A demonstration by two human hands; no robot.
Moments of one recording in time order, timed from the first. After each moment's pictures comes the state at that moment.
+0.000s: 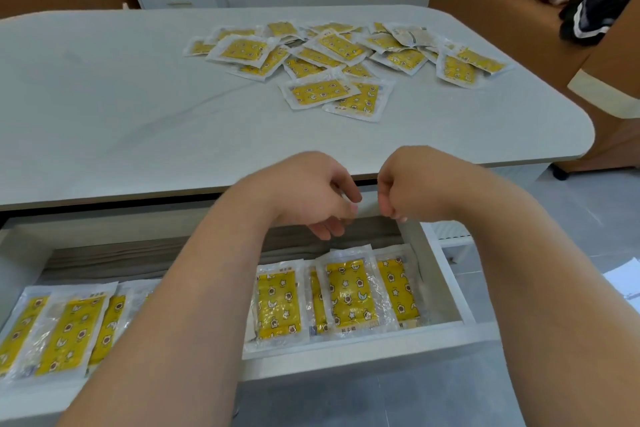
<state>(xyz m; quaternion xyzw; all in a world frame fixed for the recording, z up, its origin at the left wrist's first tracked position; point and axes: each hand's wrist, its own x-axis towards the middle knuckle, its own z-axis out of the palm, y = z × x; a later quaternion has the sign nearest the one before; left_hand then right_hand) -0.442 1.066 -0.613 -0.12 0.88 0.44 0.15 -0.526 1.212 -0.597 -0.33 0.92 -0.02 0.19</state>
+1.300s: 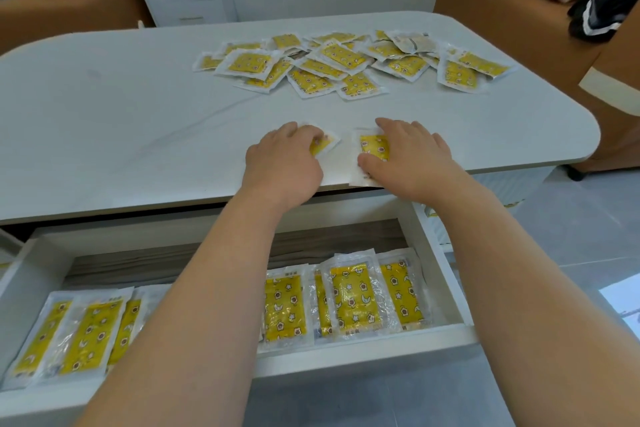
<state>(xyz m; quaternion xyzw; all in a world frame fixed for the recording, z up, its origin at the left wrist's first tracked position) -0.469 1.038 -0.630 -0.22 0.96 0.16 -0.06 -0.578 1.200 -0.643 -0.29 0.94 -0.17 0.03</state>
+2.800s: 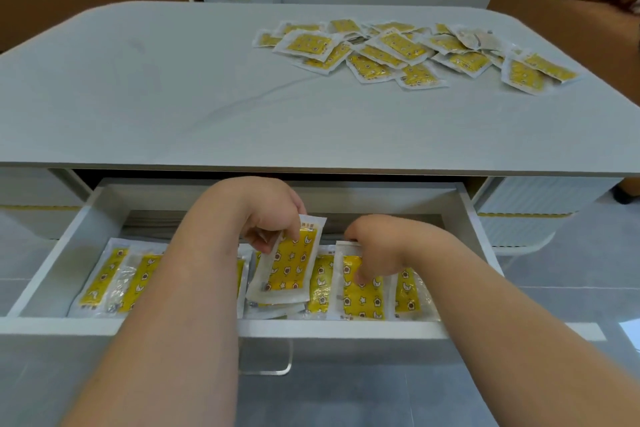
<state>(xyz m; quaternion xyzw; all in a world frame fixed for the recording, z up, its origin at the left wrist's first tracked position) -0.372 0.983 -0.642 -0.31 0.83 0.38 0.27 -0.468 1.149 -0.677 -0.45 0.83 0.06 0.32</state>
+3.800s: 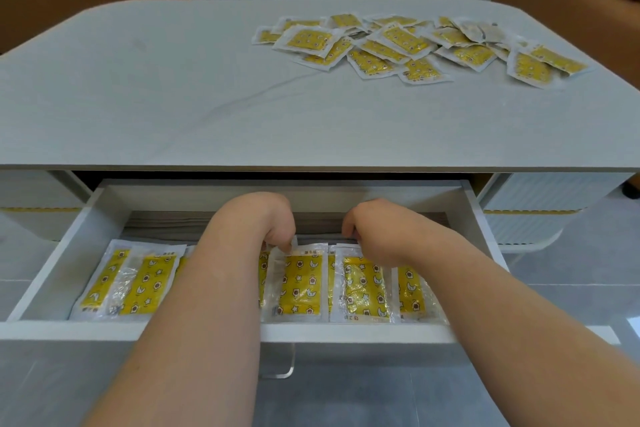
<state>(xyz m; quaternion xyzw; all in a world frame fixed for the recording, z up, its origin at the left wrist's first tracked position) -0.381 0.992 -0.664 -0.32 0.87 0.13 0.34 -0.478 1.142 -0.697 -0.47 0.86 0.00 0.21</state>
